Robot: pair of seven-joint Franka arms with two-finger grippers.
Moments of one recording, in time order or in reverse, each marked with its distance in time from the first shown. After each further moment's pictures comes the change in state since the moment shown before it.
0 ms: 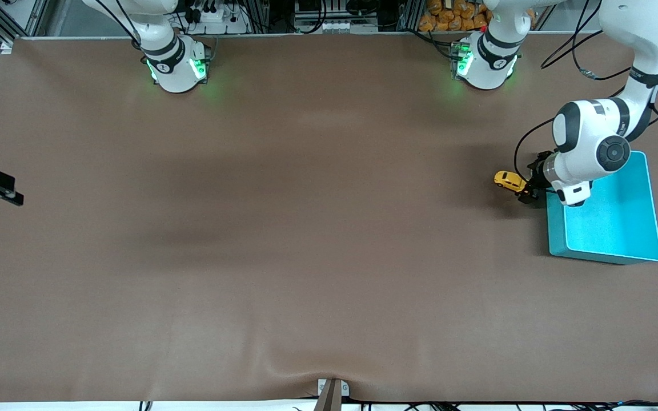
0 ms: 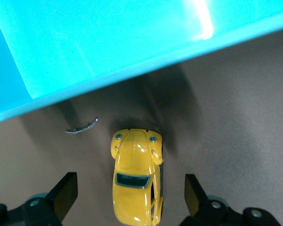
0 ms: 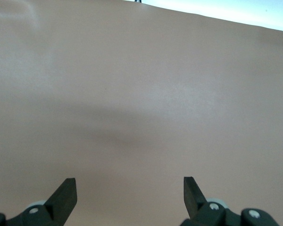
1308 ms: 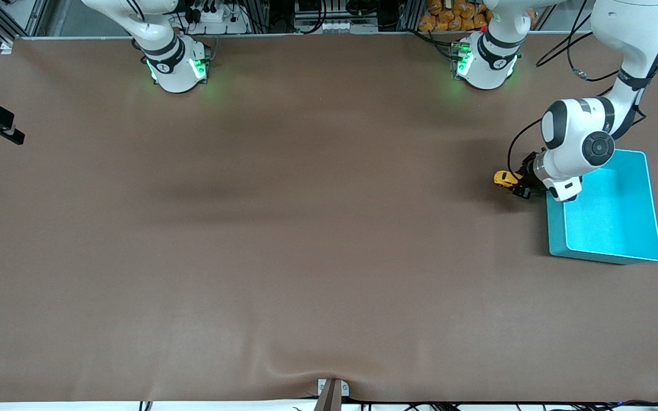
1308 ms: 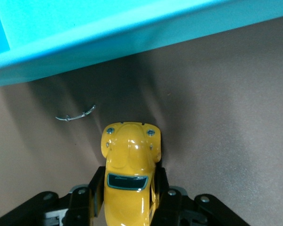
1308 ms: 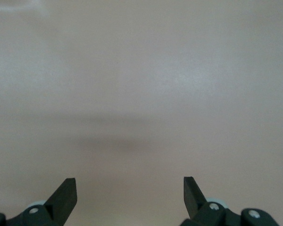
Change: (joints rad) left arm -0.011 0.016 -0.011 -0.044 0.000 0.079 -0.107; right arm 0.027 -0.205 0.002 -0.122 0.000 -0.141 0.167
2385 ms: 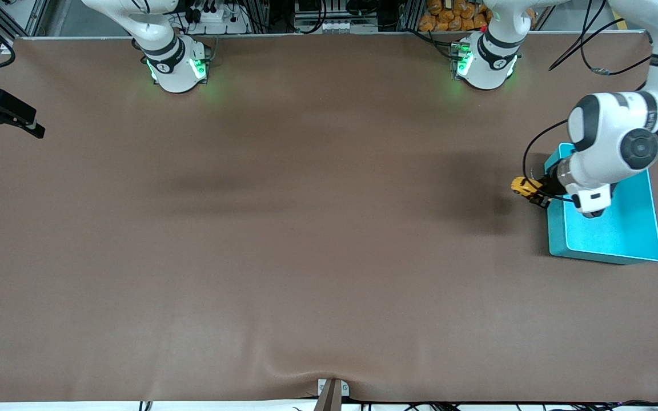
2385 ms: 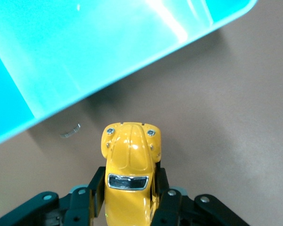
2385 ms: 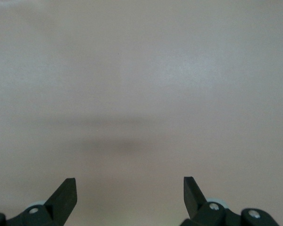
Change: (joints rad) left arm -0.015 -0.108 0.001 0.253 0.004 -0.319 0.290; right arm 0.003 -0.090 0.022 -0.155 0.000 0.055 0.071
